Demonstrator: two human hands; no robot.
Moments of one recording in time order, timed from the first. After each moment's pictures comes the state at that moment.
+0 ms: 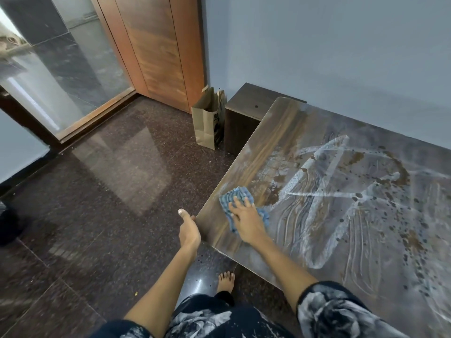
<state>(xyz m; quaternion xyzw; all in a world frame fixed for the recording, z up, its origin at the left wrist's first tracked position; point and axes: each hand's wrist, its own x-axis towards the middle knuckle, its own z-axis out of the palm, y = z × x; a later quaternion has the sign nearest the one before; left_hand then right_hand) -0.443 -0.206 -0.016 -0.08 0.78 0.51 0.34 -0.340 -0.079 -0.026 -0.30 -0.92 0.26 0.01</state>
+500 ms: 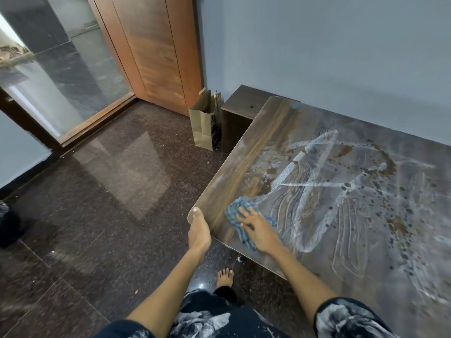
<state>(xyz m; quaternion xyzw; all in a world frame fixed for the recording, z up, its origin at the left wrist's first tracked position) -0.391 -0.212 -0.003 -0.03 0.80 0.48 0.37 -0.266 -0.089 -0.036 -0.28 -0.90 0.32 0.03</state>
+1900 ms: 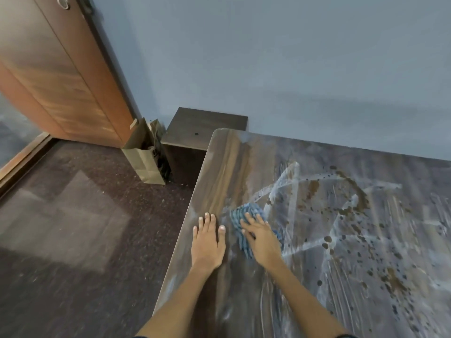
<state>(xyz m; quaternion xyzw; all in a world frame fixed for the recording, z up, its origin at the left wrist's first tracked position) -0.458 0.055 -0.035 0.49 0.82 0.19 0.23 -0.311 0.128 -0.034 -0.49 -0.82 0.29 0.08</state>
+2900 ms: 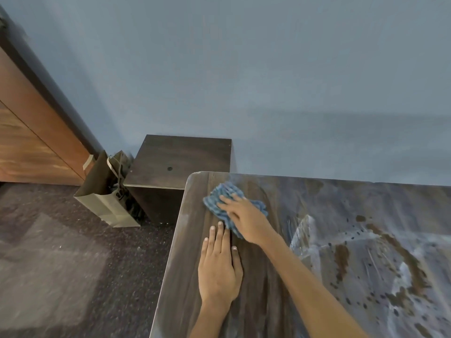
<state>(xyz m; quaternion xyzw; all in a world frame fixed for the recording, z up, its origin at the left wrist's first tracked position) -0.471 0.253 -0.063 0.57 0.79 0.22 0.10 -0.404 0.387 -0.042 -0.38 -0.88 0.26 0.12</state>
